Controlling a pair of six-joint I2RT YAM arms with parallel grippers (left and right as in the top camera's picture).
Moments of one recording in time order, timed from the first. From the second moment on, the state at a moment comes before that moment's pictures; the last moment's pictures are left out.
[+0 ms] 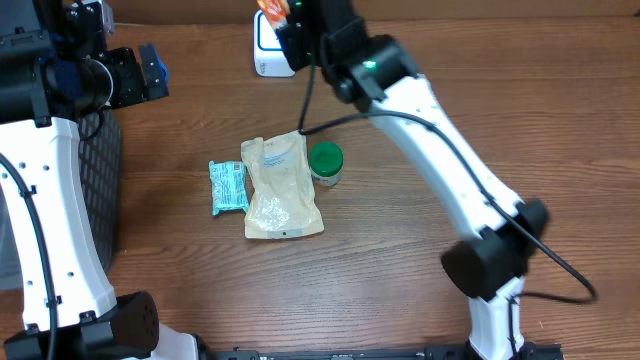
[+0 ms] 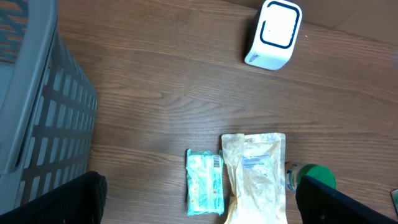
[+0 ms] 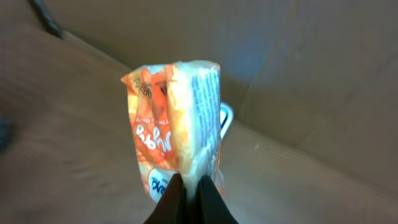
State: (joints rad) left arm 0.18 1.70 2.10 -1.36 0.17 -0.10; right arm 0.59 2.08 2.27 -0.79 0.11 0.06
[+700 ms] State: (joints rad) left arm 0.18 1.70 2.10 -1.36 0.17 -0.10; right arm 0.14 2.00 1.89 -1.40 -0.04 0.25
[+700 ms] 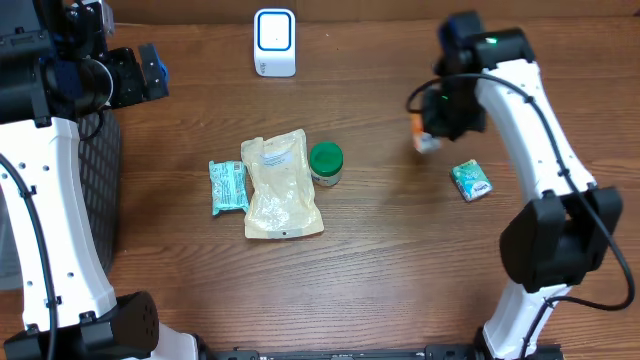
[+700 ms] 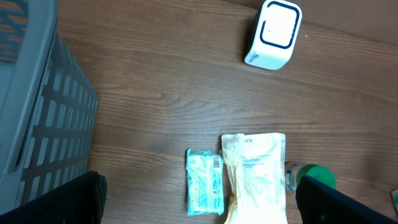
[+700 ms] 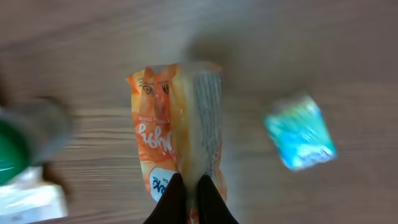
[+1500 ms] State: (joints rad) left arm 0.18 1.70 2.10 -1.36 0.17 -0.10; right arm -0.07 2.00 1.62 -1.32 -0.03 0.22
